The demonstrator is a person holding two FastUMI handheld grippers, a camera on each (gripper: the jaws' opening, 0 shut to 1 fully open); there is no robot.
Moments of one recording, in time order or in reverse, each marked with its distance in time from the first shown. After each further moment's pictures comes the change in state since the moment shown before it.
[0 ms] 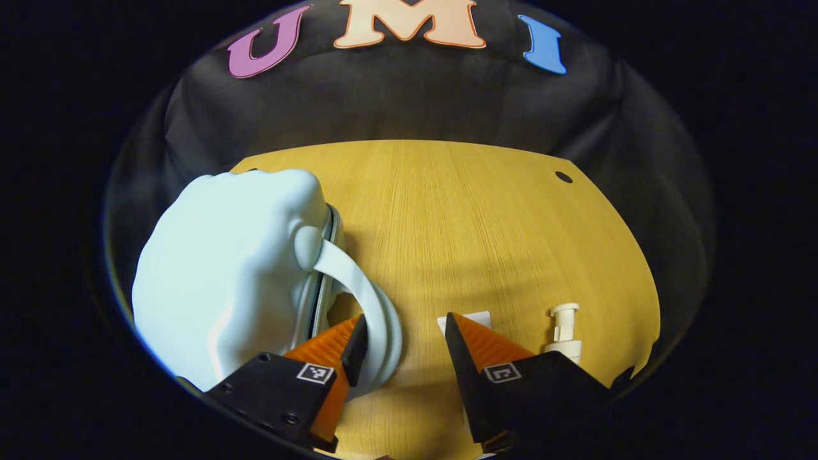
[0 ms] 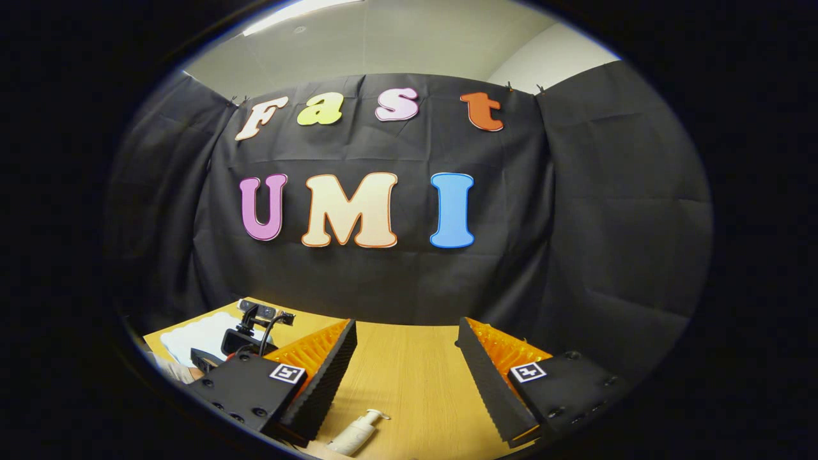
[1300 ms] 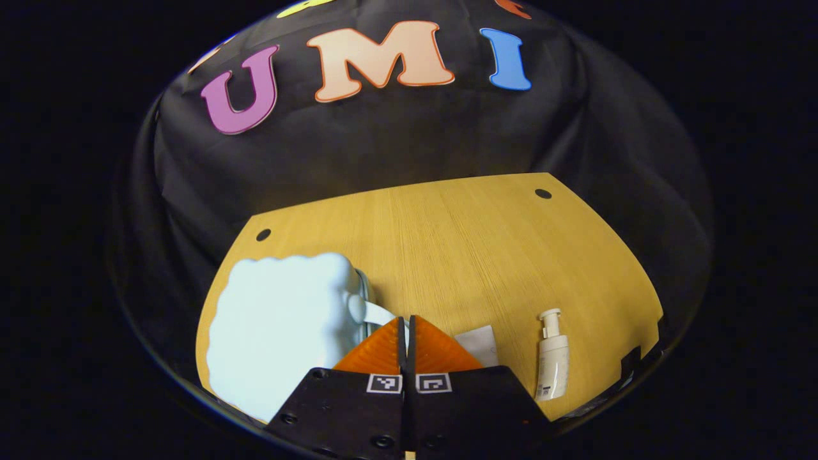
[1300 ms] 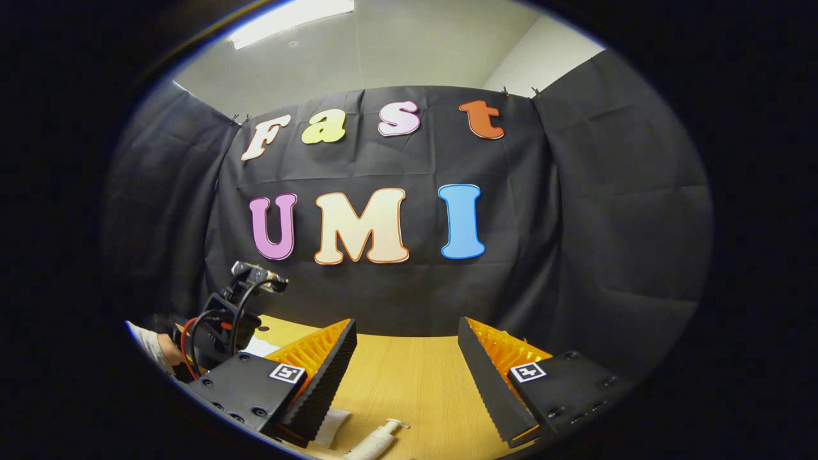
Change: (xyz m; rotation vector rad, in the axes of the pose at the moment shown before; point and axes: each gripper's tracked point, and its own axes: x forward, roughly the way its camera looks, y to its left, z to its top) left arm -0.077 0.014 0.083 0.202 -0.138 -0.022; right arm -0.001 0.020 0.008 0.083 -0.069 0.063
